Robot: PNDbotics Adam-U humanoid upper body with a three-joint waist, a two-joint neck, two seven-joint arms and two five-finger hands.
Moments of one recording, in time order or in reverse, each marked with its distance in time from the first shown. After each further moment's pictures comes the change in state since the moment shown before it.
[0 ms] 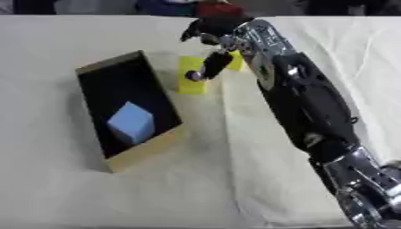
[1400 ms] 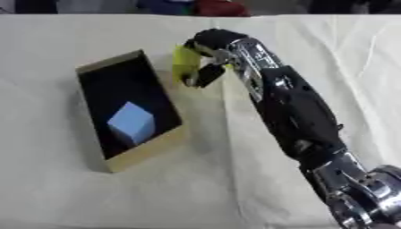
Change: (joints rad) left arm 0.000 -0.009 0.000 0.000 0.000 -0.002 -0.003; right arm -0.007 0.042 -0.035 0.049 0.032 0.073 -0.112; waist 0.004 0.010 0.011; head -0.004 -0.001
